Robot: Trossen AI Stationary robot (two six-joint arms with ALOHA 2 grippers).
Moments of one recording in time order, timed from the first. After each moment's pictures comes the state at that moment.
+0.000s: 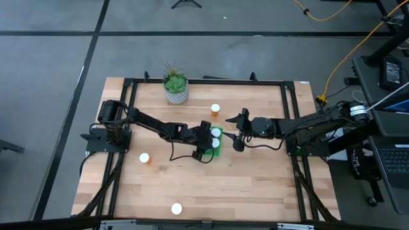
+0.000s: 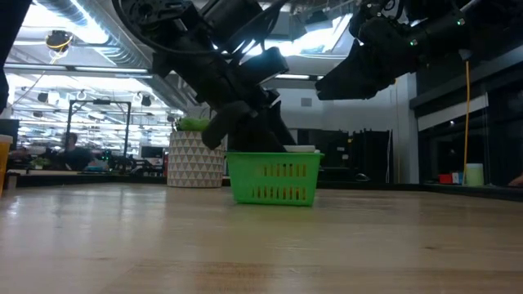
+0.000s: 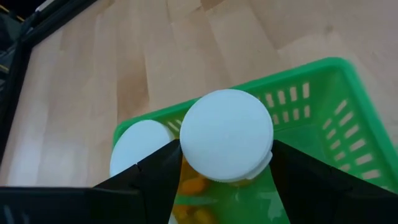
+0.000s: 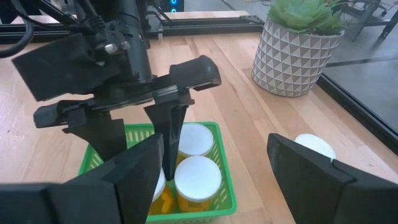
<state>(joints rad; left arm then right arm) -0.06 1.85 1.00 0.16 -0.16 0.41 0.08 1.27 0.55 0.35 0.32 0.08</state>
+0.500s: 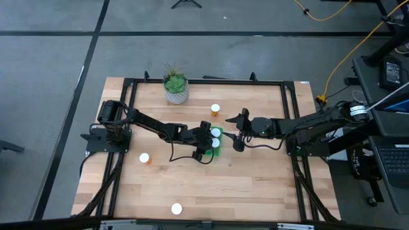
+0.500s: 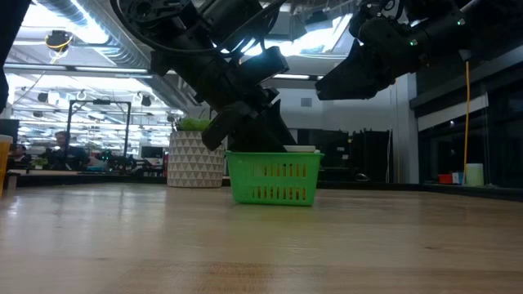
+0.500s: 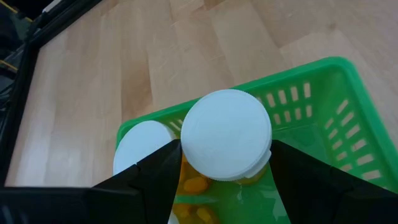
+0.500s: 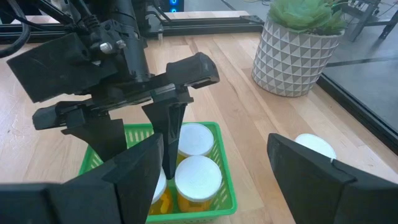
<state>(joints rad) -0.07 1.85 1.00 0.16 -0.20 0.42 0.08 1.27 0.55 0.35 0.32 0.08</state>
